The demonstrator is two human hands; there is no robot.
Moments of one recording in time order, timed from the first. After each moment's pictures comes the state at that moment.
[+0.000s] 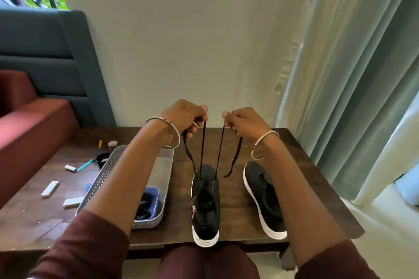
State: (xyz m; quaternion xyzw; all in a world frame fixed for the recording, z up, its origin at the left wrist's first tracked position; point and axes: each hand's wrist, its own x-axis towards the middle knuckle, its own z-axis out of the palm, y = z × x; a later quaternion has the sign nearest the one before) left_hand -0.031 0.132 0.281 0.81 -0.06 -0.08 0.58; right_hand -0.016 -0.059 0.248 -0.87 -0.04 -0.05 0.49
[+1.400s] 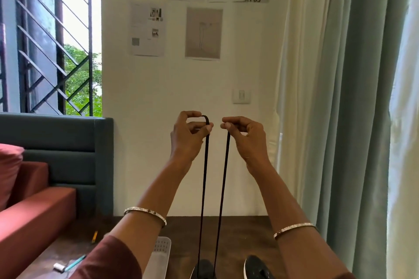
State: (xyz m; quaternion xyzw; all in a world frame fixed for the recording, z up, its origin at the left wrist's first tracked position) left_hand -0.081 0.114 0.424 0.65 -0.17 0.30 0.68; right_hand -0.078 -0.040 0.422 -0.70 -0.20 -0.38 0.57
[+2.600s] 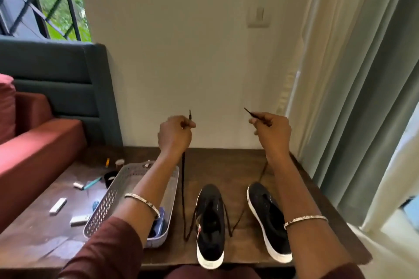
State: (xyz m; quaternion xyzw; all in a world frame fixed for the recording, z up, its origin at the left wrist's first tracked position) left_hand -0.021 0.149 0.258 0.86 0.04 0.22 0.46; right_hand -0.031 -0.075 0.266 -0.76 0.03 -0.33 0.56
